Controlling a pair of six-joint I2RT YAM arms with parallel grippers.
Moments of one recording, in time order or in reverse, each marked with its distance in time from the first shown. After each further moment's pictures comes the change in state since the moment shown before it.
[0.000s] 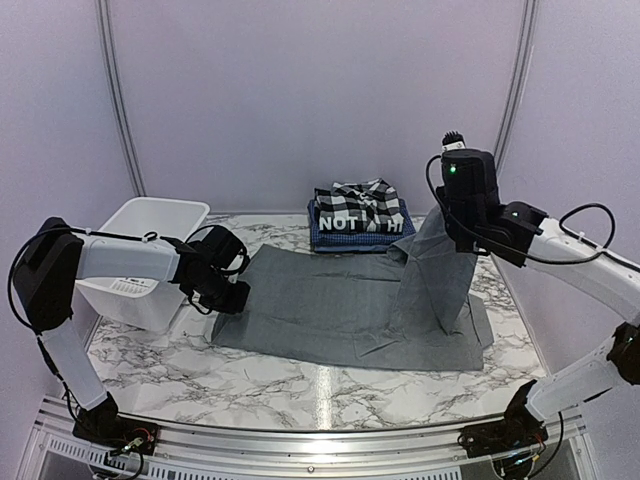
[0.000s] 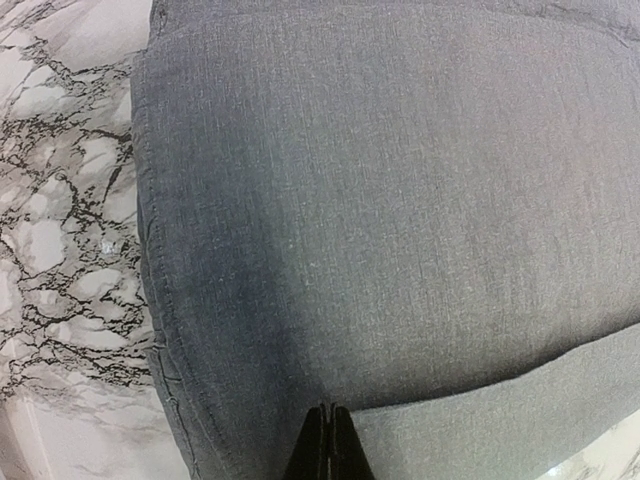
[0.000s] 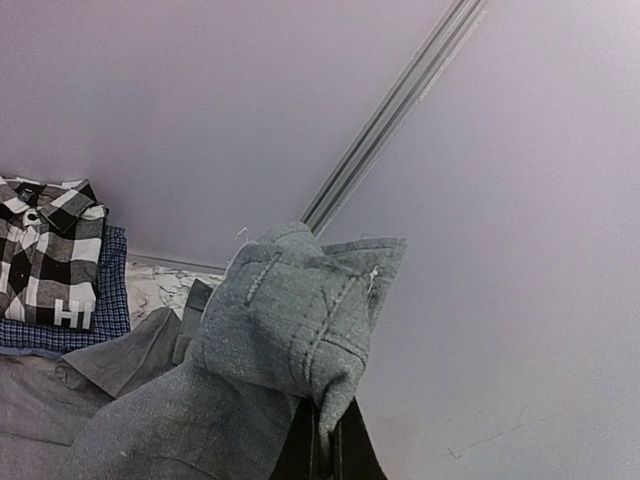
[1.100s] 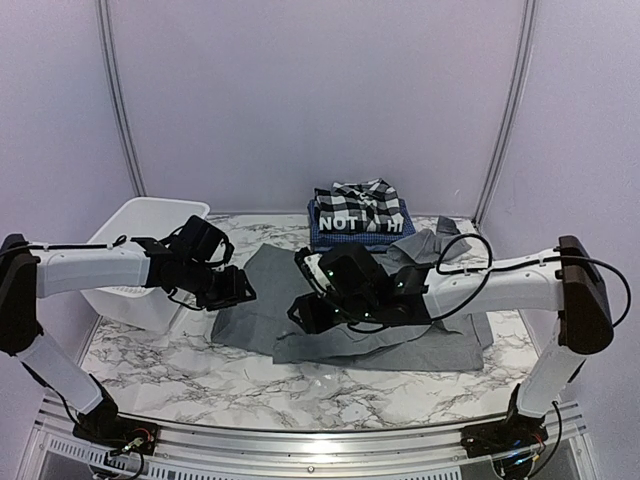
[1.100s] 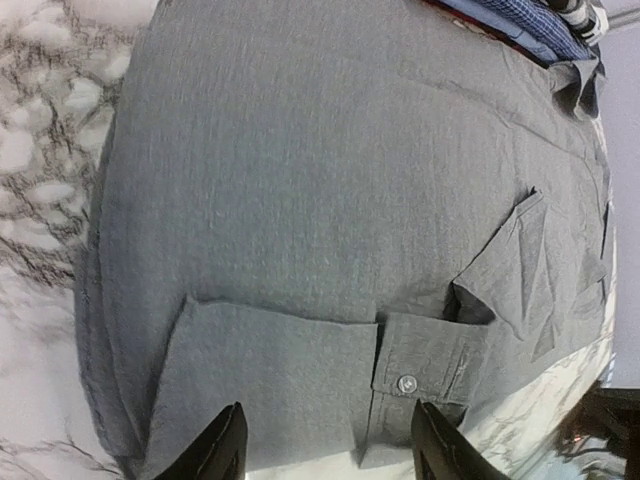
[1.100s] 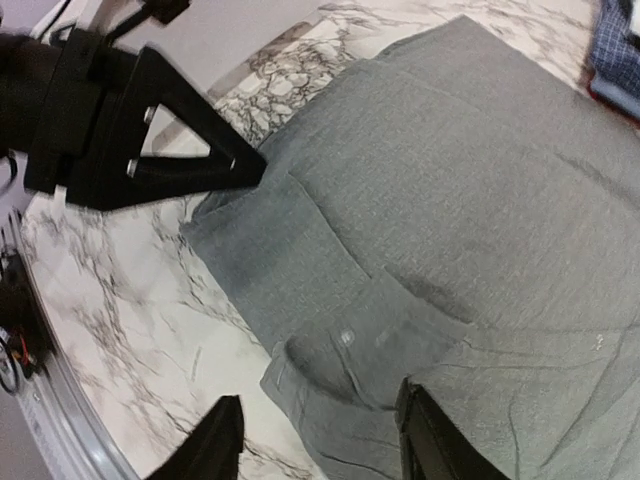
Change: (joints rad) left arm -0.001 -0.211 -0.089 0.064 0.154 -0.335; right arm 0.345 0.407 -0.064 0.097 -1.076 0.698
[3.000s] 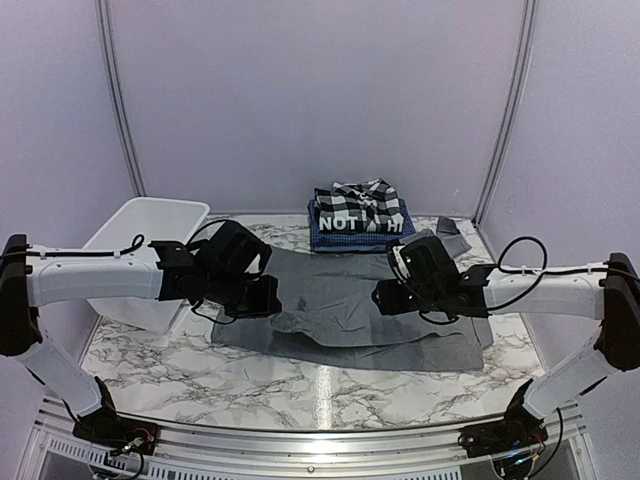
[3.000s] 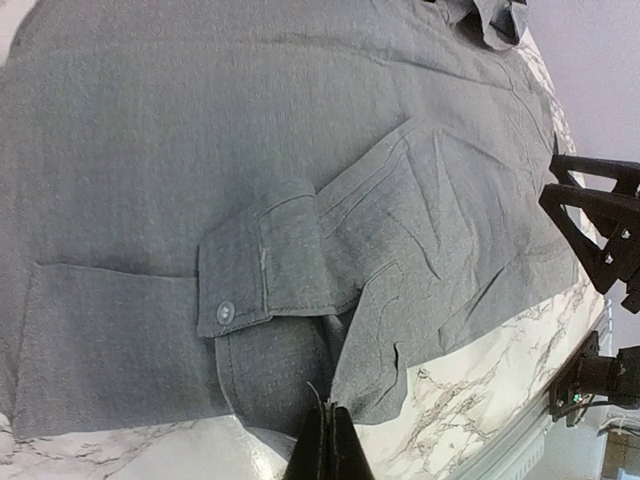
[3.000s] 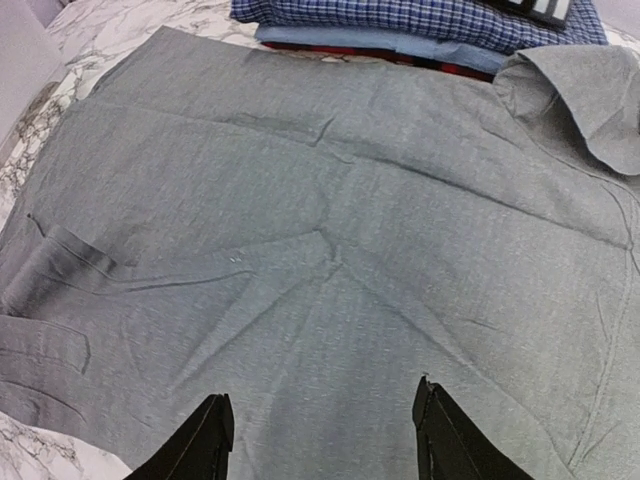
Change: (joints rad) left arm -0.286 0.016 0.095 -0.018 -0.121 -0.088; right arm -0.310 -0.277 -0.342 -0.021 0.101 -0.051
